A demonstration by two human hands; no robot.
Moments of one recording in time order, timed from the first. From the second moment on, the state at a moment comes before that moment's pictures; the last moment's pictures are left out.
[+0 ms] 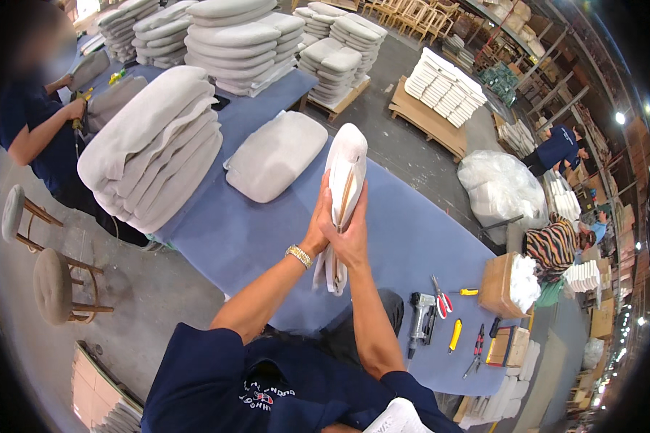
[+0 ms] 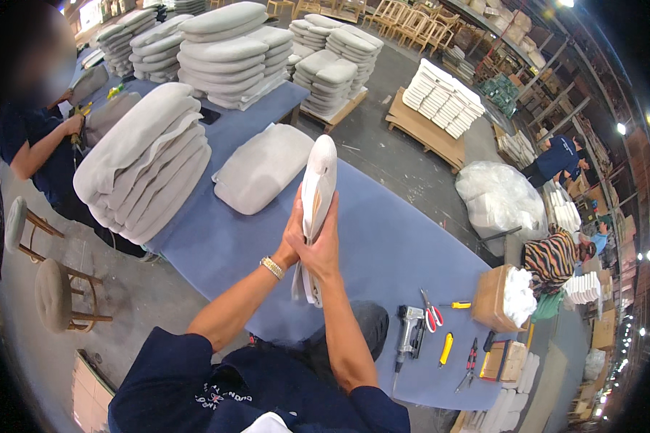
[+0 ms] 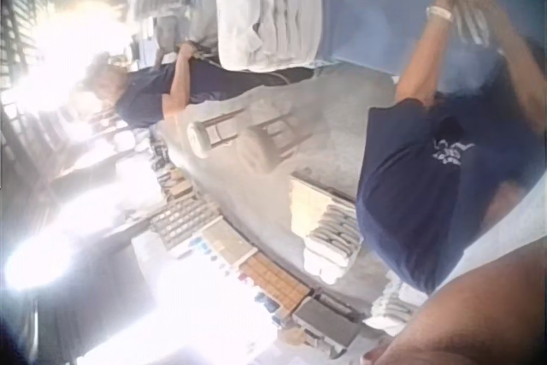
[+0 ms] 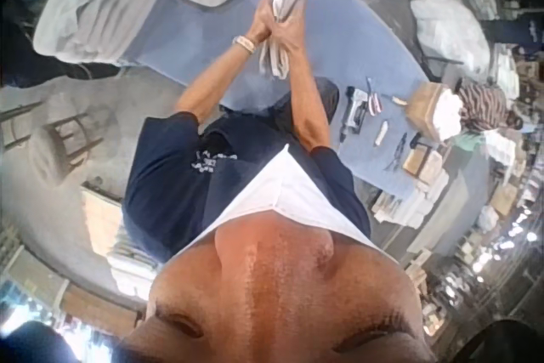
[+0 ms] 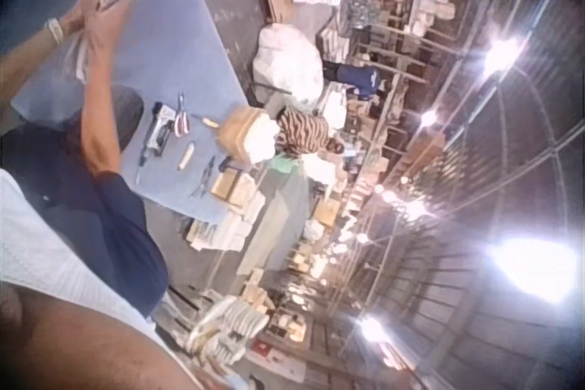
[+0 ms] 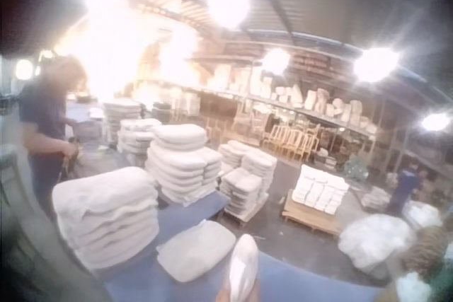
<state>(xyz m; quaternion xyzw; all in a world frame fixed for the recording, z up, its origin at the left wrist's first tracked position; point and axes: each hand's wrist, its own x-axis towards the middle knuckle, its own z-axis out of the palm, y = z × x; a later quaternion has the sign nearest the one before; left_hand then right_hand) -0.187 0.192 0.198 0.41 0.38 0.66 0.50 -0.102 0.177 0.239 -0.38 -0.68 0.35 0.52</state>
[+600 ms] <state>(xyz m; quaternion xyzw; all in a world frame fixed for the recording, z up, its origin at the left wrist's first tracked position) -0.180 0.106 0.172 0.70 0.53 0.02 0.48 0.001 0.035 0.149 -0.65 -0.22 0.52 0.50</state>
